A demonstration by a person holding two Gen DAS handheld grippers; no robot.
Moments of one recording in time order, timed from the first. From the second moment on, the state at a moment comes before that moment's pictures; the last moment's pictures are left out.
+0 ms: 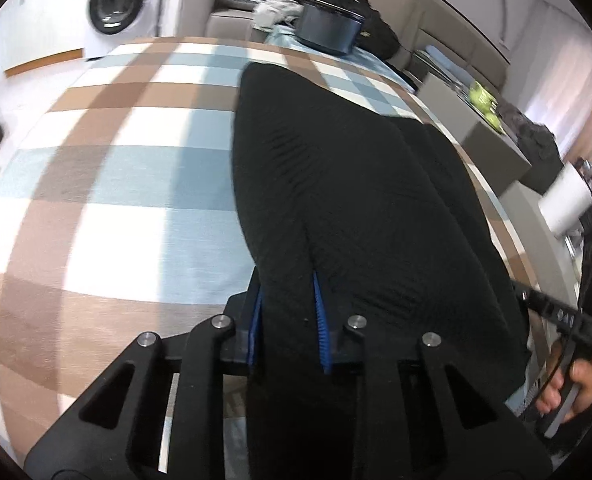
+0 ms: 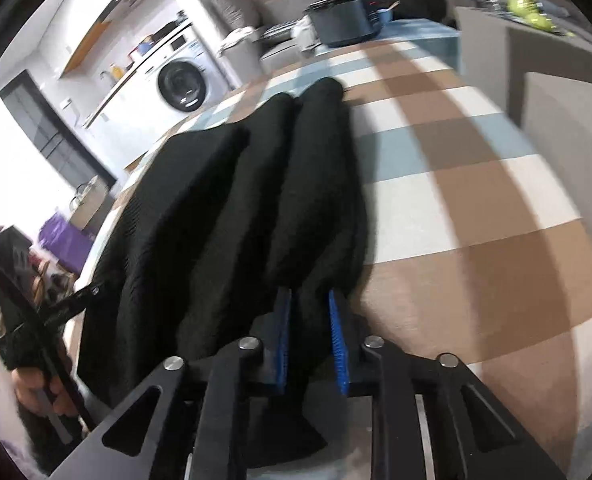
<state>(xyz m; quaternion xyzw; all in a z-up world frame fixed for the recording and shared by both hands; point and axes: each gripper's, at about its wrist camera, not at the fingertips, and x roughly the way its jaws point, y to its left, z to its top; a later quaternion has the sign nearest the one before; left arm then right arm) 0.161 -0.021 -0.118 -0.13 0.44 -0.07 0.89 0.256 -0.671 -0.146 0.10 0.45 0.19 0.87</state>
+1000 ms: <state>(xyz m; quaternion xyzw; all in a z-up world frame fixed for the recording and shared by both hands) 0.127 0.004 -0.076 -0.17 0.39 -0.08 0.90 0.273 -0.611 -0.088 0.09 0.34 0.26 0.90</state>
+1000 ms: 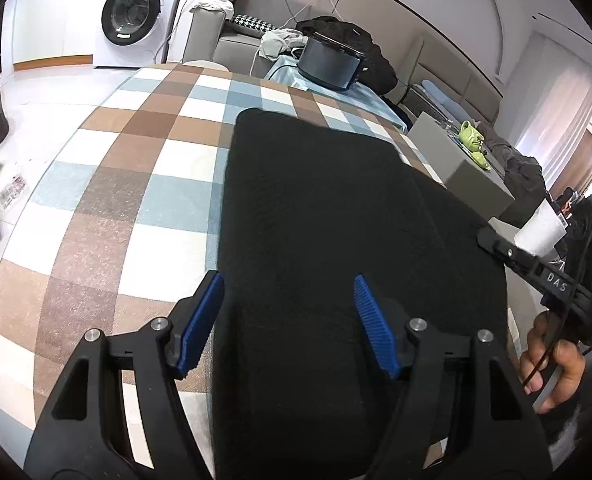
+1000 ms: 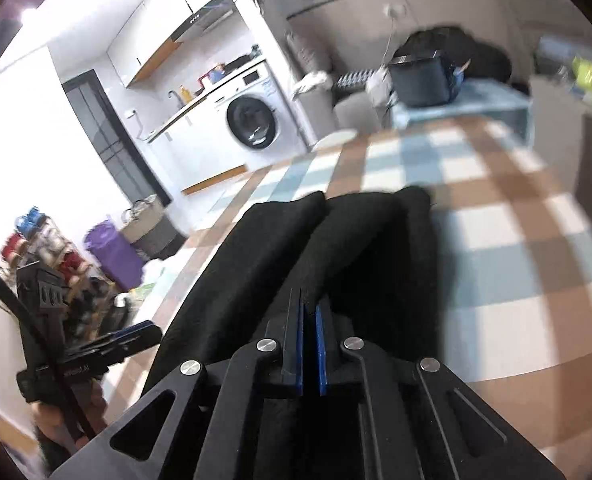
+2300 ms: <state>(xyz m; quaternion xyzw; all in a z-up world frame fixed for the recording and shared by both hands) 0.138 0.012 -0.106 -0.16 0.43 -0.06 0.89 0.339 -0.592 -0.146 0.13 0.48 0.21 0.84</state>
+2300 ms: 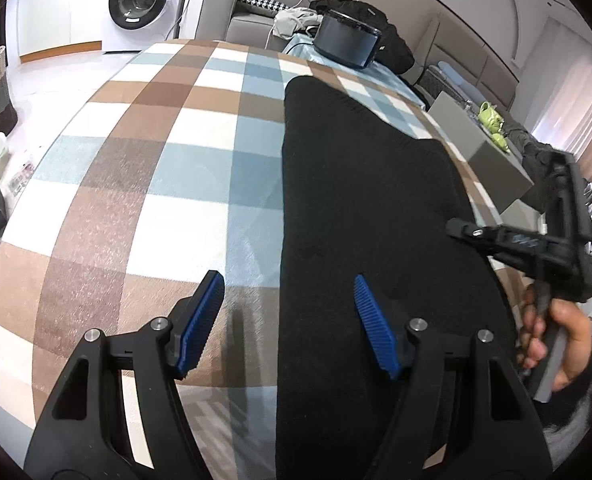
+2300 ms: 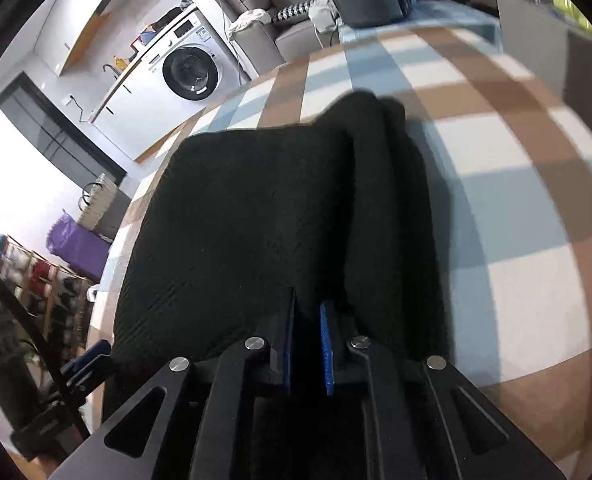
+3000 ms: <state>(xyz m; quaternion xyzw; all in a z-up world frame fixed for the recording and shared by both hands) 0.114 0.015 -0.115 -0.16 0.44 -0.06 0.88 0.252 -0.618 -0.149 0.14 0.48 0.27 0.82</state>
